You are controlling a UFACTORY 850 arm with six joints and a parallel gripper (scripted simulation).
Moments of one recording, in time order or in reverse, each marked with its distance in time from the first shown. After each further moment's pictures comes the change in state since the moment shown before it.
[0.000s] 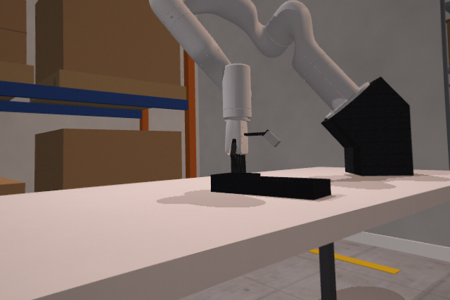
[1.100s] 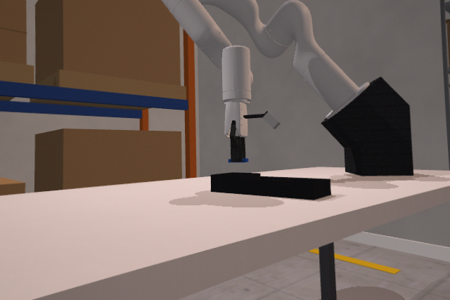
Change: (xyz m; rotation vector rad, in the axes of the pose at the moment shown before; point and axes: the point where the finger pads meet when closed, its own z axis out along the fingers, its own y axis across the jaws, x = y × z) arm 0.000 0.001 -0.052 0.000 0.000 0.000
